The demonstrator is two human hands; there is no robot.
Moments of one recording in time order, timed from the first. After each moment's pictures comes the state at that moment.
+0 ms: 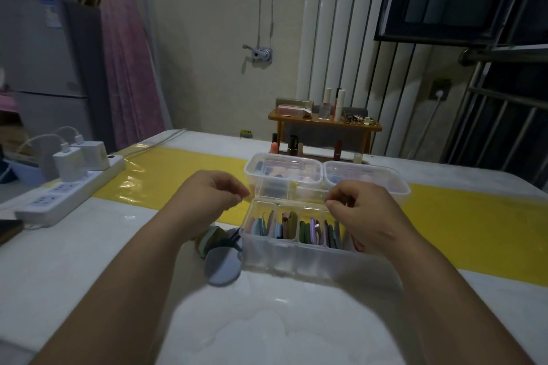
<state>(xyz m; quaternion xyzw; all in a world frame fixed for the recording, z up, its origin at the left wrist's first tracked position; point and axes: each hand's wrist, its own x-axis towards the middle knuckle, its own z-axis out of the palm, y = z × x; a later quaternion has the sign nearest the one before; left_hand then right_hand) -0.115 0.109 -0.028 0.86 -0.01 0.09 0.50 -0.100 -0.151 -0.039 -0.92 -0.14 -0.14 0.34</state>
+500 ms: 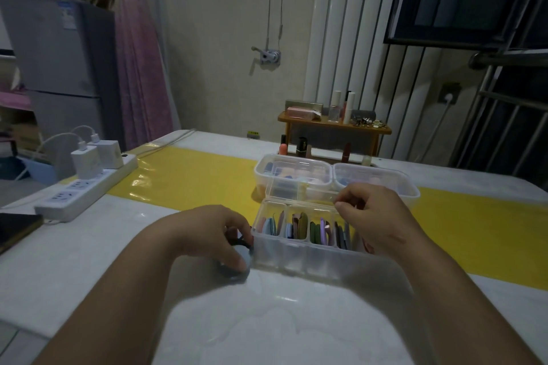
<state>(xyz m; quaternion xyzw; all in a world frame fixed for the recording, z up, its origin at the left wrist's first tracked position) -0.126 0.134 -0.043 0.97 -0.11 -0.11 0.21 -0.101 -0.148 -0.040 -0.91 -0.14 -0.14 0.35</state>
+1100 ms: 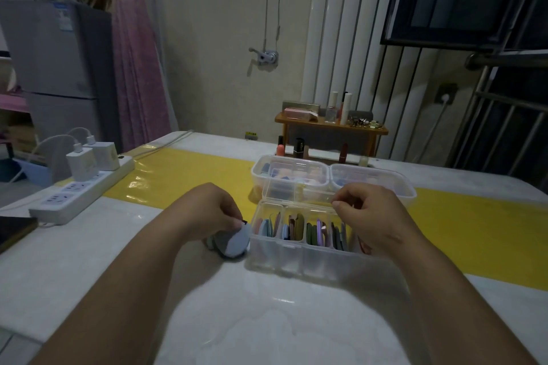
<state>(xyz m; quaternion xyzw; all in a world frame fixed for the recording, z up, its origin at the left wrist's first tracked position) -0.108 0.132 -0.041 0.96 -0.03 0.05 0.26 -0.101 -0.150 -0.039 -0.91 -0.14 -0.15 0.35</state>
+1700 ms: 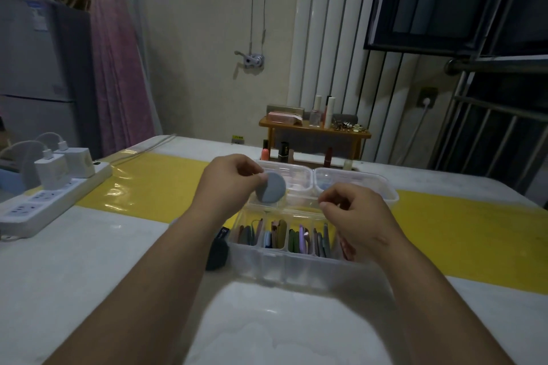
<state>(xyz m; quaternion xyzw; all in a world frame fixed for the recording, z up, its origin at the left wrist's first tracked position) -0.079 0.065 -0.022 0.84 -0.03 0.21 0.50 -0.100 -0.153 -0.036 -0.89 -0.13 -0.16 0.40</state>
